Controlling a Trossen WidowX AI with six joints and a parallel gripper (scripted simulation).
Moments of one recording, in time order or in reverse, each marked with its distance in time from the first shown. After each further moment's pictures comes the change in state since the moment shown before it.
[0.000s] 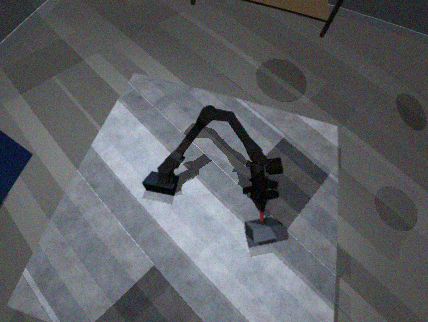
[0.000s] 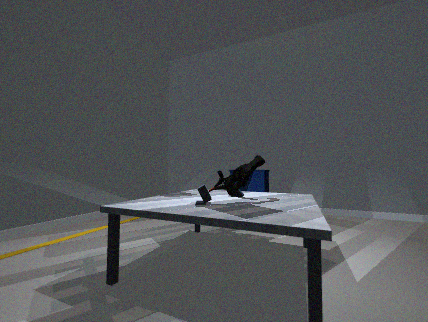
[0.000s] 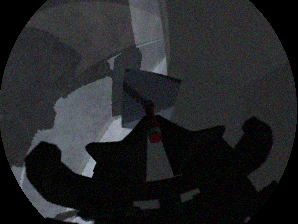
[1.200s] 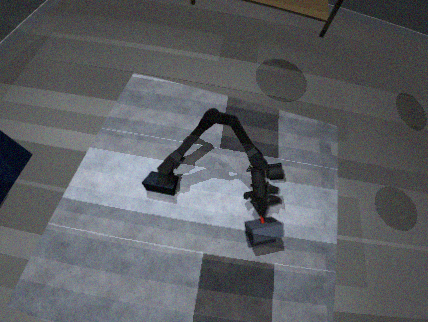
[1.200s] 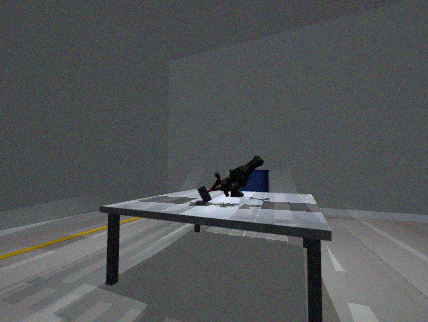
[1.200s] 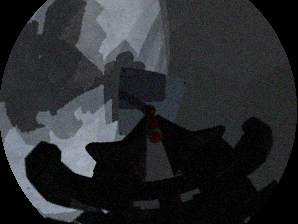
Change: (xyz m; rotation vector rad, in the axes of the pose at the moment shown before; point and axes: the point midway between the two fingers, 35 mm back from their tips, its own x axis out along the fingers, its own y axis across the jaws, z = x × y) arm 0.023 -0.001 0.001 0.003 0.002 -0.004
